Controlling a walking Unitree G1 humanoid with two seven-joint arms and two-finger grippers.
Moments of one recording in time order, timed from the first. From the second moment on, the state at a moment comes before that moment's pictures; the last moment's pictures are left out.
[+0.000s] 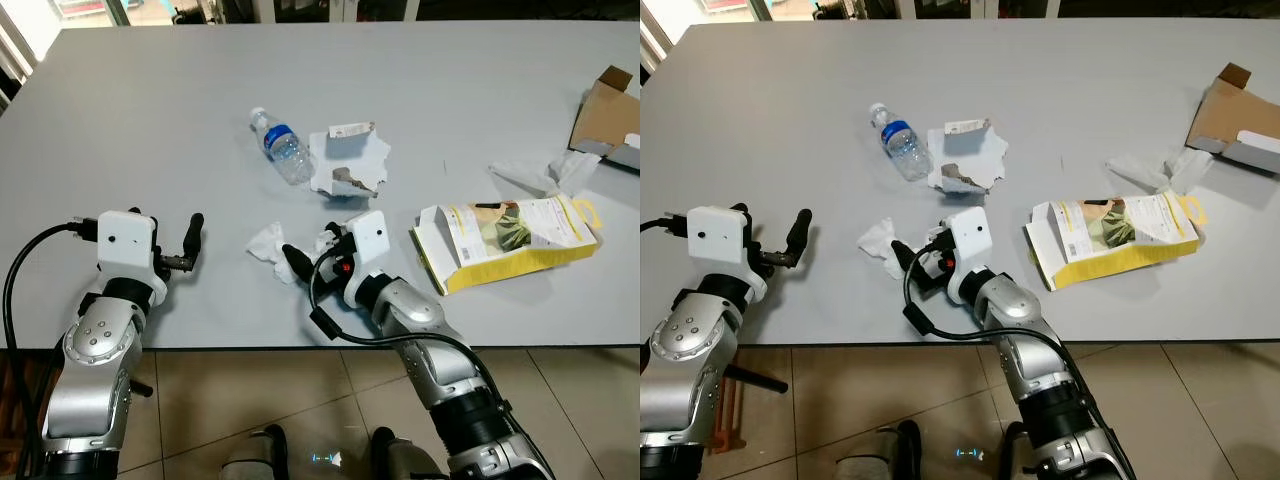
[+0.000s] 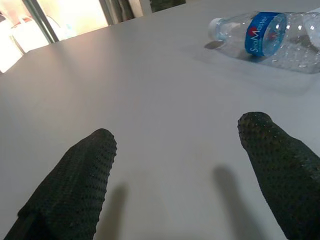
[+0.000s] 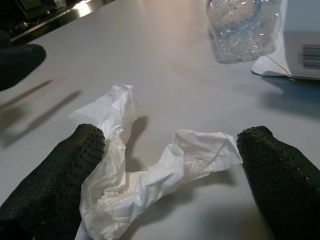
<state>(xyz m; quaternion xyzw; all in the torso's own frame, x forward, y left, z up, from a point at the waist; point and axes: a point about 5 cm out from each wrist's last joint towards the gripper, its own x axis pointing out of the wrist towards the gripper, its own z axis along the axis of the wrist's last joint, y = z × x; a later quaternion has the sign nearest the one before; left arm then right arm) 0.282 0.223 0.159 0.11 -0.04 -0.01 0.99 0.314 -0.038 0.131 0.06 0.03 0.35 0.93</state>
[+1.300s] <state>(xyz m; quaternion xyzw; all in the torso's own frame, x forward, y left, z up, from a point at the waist) 0.279 0.218 0.154 0.10 -0.02 -0.01 0.99 0.311 -0.034 0.124 0.06 0.02 0.37 0.93</state>
